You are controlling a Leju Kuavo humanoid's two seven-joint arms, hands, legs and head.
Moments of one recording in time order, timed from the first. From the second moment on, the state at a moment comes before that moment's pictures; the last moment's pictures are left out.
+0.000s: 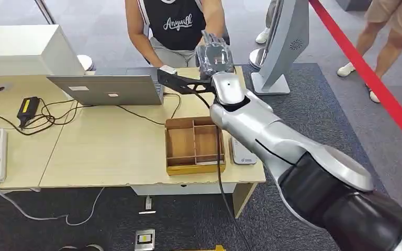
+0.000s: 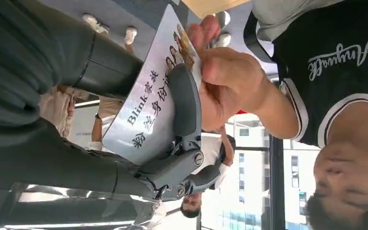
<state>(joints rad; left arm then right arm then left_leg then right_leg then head) -0.13 0.02 -1.33 -0.23 0.74 0.57 0.05 -1.26 0.11 1.12 -0.43 0.66 -0.32 0.49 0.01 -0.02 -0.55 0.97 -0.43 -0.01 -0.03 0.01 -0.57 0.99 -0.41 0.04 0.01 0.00</state>
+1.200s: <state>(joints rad) -0.13 0.02 -1.33 -0.23 0.75 0.59 0.06 -1.24 0.10 1.10 -0.41 0.50 -0.39 0.35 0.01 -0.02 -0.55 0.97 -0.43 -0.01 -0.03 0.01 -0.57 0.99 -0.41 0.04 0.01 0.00</state>
